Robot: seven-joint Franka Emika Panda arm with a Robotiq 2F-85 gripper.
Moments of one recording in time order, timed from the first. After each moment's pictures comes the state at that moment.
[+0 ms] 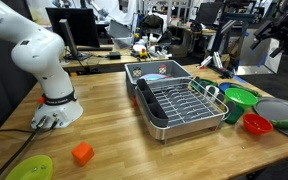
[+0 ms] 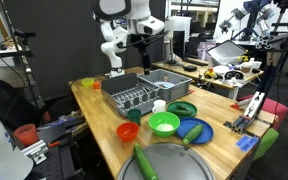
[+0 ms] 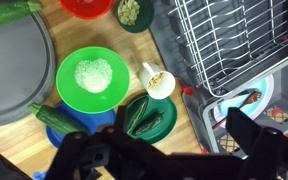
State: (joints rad) arm -0.04 -0.06 -0.11 -2.22 0.34 2.34 0.06
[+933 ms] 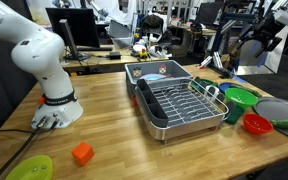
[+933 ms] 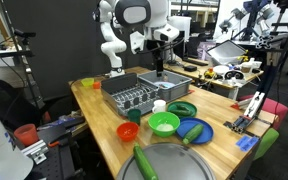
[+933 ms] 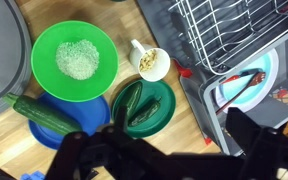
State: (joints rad) arm -0.05 0.14 -0.11 -2.02 0.40 2.34 0.08
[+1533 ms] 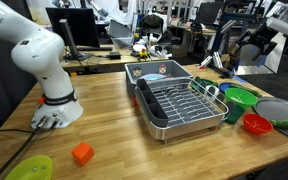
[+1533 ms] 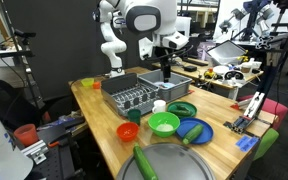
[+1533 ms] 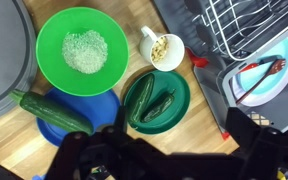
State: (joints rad) arm -0.08 0.26 -0.11 -1.93 0.40 2.34 0.10
